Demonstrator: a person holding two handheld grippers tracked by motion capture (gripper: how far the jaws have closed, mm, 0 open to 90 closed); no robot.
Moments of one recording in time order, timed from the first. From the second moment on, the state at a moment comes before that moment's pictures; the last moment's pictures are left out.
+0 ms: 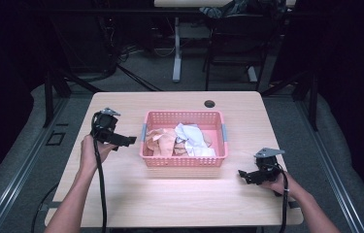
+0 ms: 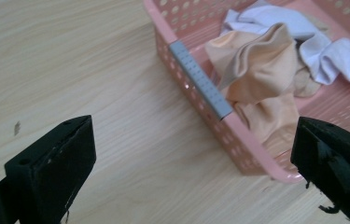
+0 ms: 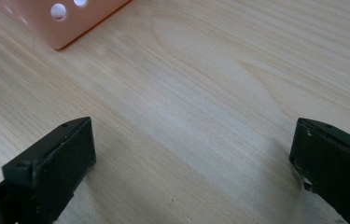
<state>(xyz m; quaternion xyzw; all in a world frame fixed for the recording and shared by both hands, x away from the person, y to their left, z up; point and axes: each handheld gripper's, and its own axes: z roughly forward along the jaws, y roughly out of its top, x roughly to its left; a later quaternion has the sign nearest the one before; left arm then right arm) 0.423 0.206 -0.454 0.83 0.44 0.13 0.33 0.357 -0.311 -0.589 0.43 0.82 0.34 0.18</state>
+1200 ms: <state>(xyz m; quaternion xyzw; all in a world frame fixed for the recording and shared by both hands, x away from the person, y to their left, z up) 0.471 0.131 -0.485 0.88 0.37 0.10 0.28 0.357 -0.311 -0.589 0.43 0.82 0.34 0.18</state>
